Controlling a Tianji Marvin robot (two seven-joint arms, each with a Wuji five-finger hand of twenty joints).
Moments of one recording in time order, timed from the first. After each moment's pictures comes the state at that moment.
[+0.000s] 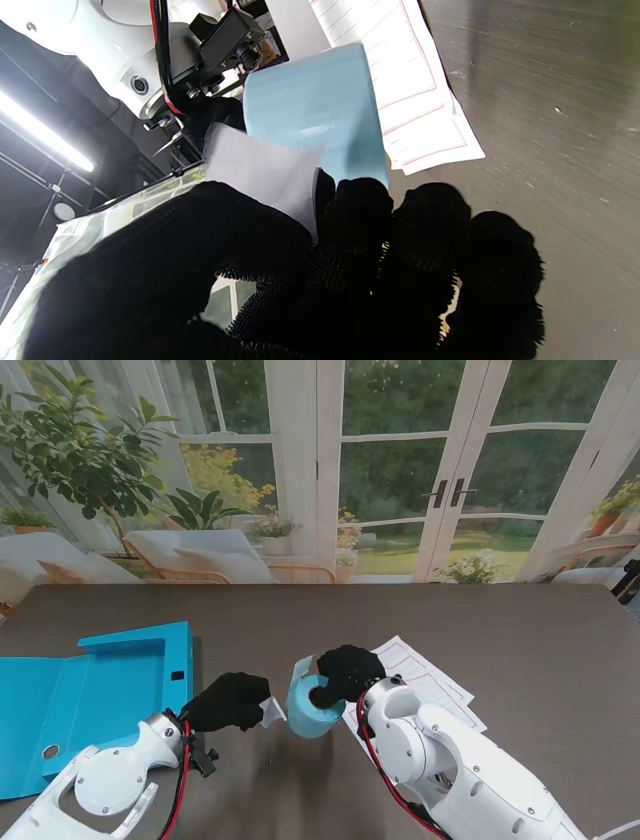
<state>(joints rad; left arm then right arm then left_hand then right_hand) 1.69 -1.08 -1.31 -1.69 0.07 -0.29 -0.27 -1.30 -1.12 0.80 -1.64 -0.71 0.28 0.03 0.73 -0.64 0.89 1.33 0.91 0.30 1.17 0.53 1.36 0.26 0.69 1.21 1.18 0.41 1.09 0.89 0.66 0.61 1.43 0.73 0.35 -0.87 1.25 -0.48 0.97 0.03 1.10 0.32 1.28 0.04 0.90 0.92 1.27 0.07 1.31 0.81 0.75 0.11 1.69 0.77</state>
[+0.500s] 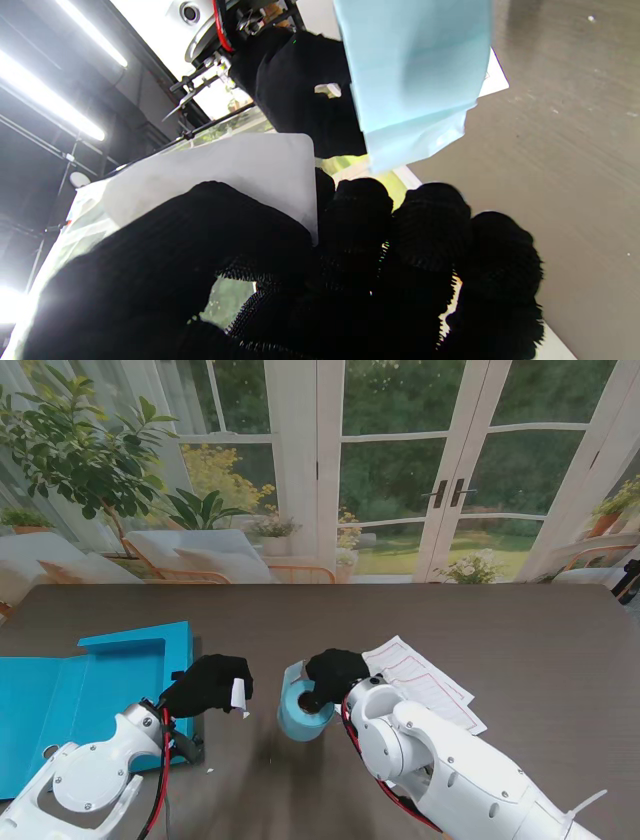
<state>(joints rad) 1.72 -1.09 -1.39 -1.72 0.04 -0.32 -0.23 -1.18 -1.13 0.65 -1.54 -0.73 0.32 0.02 0.73 -0.64 0.89 1.33 0.91 0.30 1.17 0.53 1.36 0.26 0.68 1.21 1.18 0.41 1.09 0.89 0.65 0.61 1.43 0.73 0.35 -0.86 1.25 -0.48 0.97 0.03 1.10 0.32 1.28 0.04 0.90 0.92 1.27 0.07 1.31 0.81 0.75 0.11 1.69 0.77</state>
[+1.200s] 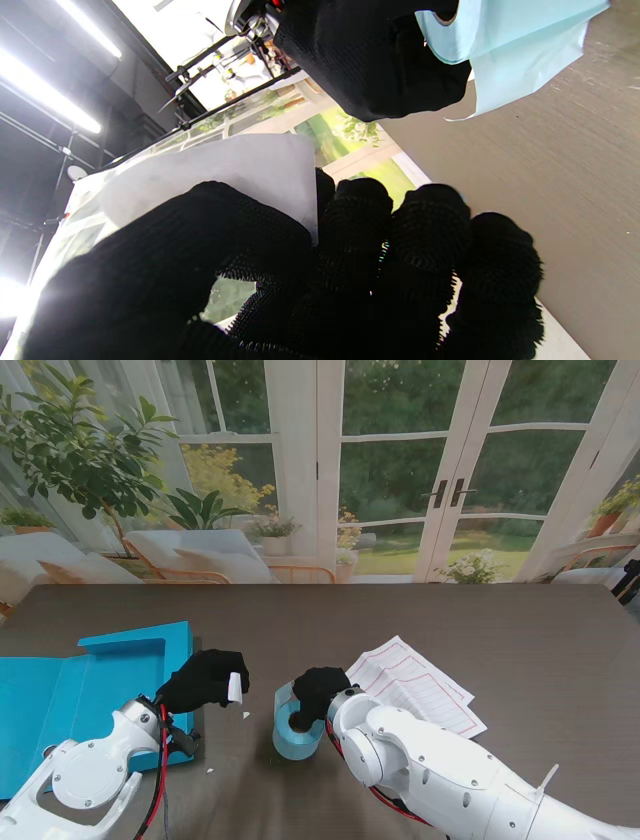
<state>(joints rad) 1.71 -1.09 -1.40 -1.72 0.05 -0.31 -0.21 -1.04 -1.16 0.43 -1.41 -0.75 0.34 0.06 0.73 -0.64 0.89 1.33 0.91 0.30 1.17 0.53 1.36 0.26 0.68 1.22 1.17 0.41 1.10 0.89 0.65 0.61 1.43 0.74 0.35 -0.81 1.25 -0.48 0.94 0.03 1.10 0.32 1.24 0.04 0.90 0.92 1.27 0.07 1.22 0.78 0.75 0.11 1.65 0.77</state>
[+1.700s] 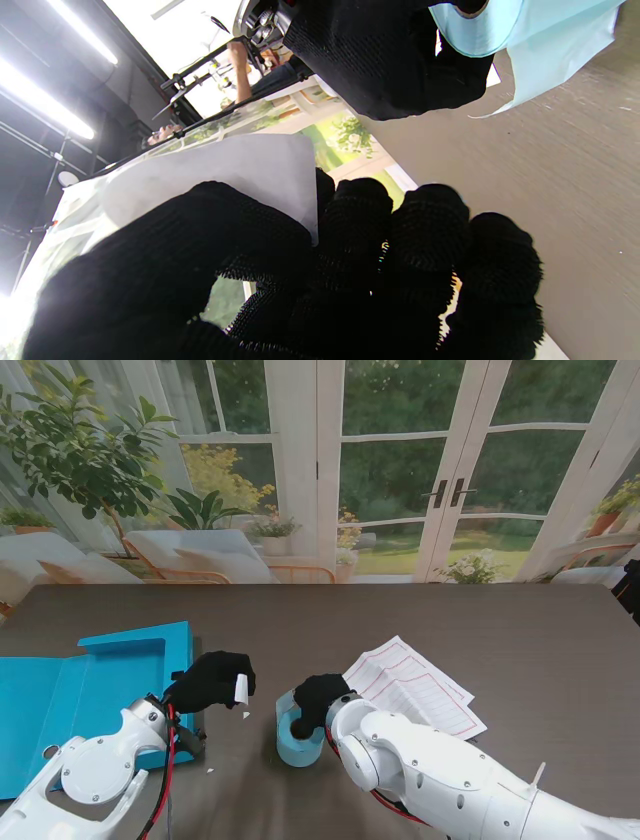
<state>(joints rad) 1.68 -1.09 -1.37 -1.69 0.05 -0.29 -0.22 -1.00 -1.16 0.36 -1.37 -0.78 0.36 0.08 0.73 -0.64 0.89 1.33 0.91 0.30 1.17 0.53 1.36 0.26 0.68 1.22 1.17 0.41 1.10 0.89 0.65 0.61 1.43 0.74 0.32 -0.73 1.22 -0.46 0.87 -0.02 1.13 0.32 1.12 0.02 0.91 0.88 1.20 0.06 1.16 0.76 0.73 0.09 1.59 0.76</state>
